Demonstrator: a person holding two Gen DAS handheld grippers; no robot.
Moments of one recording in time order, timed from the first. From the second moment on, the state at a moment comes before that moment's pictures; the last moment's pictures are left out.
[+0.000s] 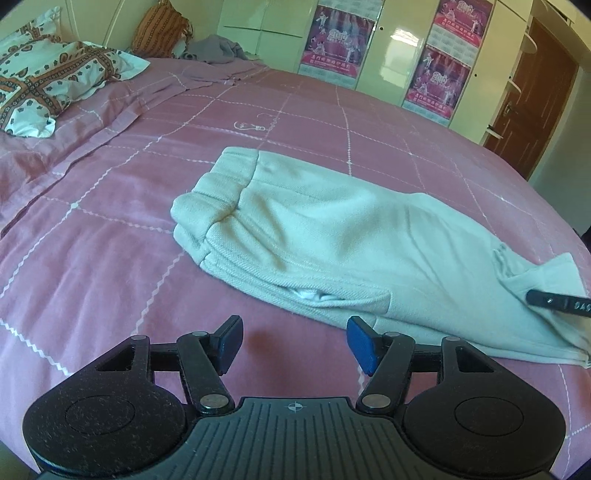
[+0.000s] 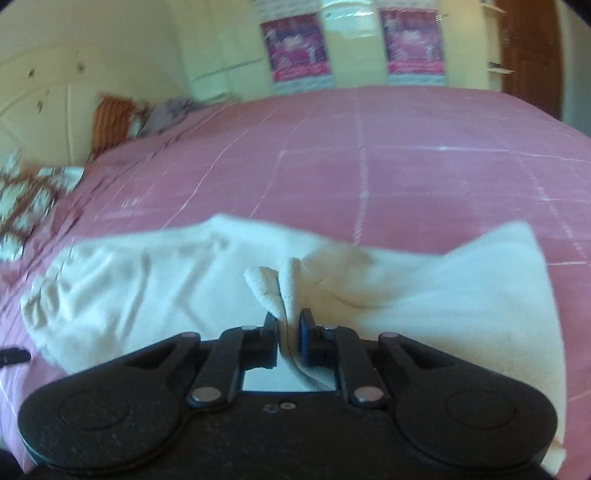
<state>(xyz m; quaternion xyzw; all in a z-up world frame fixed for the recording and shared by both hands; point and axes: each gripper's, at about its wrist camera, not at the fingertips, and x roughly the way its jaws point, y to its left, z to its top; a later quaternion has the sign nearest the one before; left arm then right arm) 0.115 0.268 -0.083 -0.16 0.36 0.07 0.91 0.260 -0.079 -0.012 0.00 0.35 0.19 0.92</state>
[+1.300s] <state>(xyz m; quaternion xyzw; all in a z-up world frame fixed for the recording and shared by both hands) 0.109 0.252 -0.081 -0.16 0.36 0.07 0.92 0.170 -0.046 -0.001 -0.09 0.25 0.28 0.92</state>
